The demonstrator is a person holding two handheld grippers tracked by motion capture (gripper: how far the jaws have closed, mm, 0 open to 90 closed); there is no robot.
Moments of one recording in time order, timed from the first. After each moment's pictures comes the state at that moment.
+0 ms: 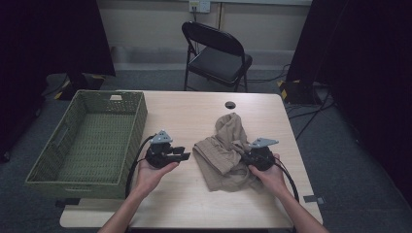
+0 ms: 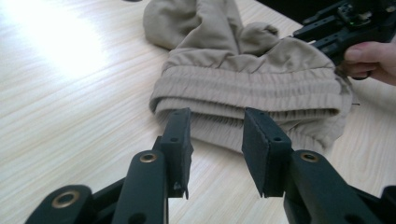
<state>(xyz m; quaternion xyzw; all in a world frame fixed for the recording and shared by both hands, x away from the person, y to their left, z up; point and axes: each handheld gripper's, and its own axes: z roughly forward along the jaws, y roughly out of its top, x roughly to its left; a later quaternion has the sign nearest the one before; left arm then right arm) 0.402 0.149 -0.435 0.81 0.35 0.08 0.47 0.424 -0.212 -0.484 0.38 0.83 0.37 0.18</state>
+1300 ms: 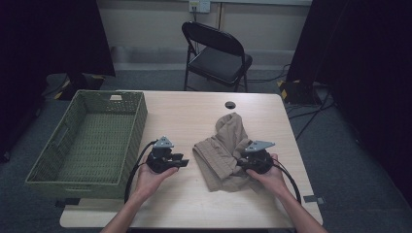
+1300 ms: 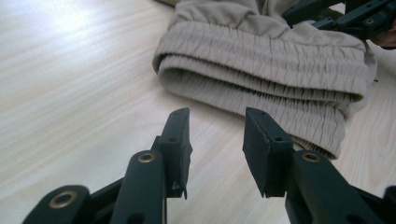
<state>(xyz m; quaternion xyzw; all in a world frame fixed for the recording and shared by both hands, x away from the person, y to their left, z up) 0.400 0.148 -0.461 0.82 0.36 0.06 0.43 0.416 -0.204 -0.483 0.34 0.85 0.36 0.18</state>
